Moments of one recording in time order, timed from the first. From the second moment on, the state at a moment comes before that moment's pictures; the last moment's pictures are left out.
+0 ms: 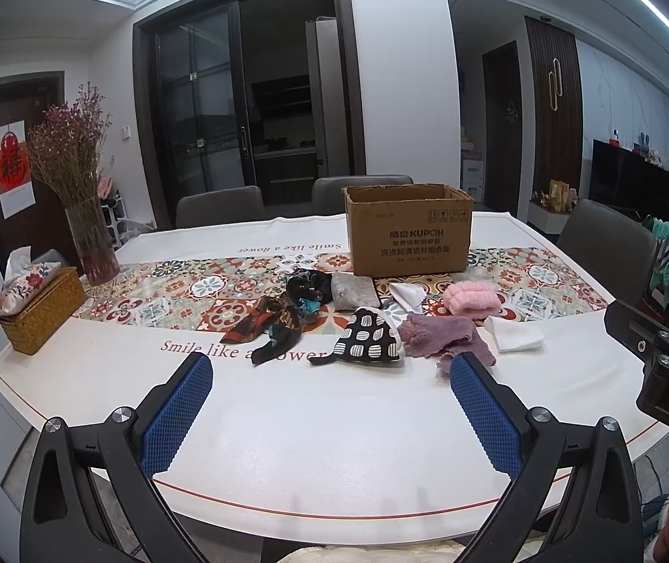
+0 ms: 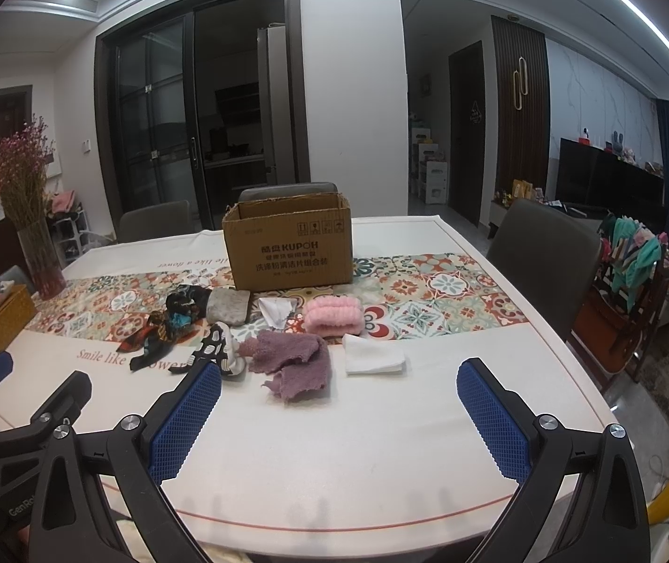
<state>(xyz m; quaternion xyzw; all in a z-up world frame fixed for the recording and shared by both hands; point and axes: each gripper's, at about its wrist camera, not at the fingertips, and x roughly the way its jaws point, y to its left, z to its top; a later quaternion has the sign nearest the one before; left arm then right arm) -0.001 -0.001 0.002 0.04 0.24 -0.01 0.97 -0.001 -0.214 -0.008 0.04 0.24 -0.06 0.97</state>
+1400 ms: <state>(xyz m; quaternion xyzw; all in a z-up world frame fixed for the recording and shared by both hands) 0.018 0.002 -0.012 0.05 0.24 -0.02 0.97 0.029 -0.207 -0.029 0.04 0.26 -0.04 0.96</state>
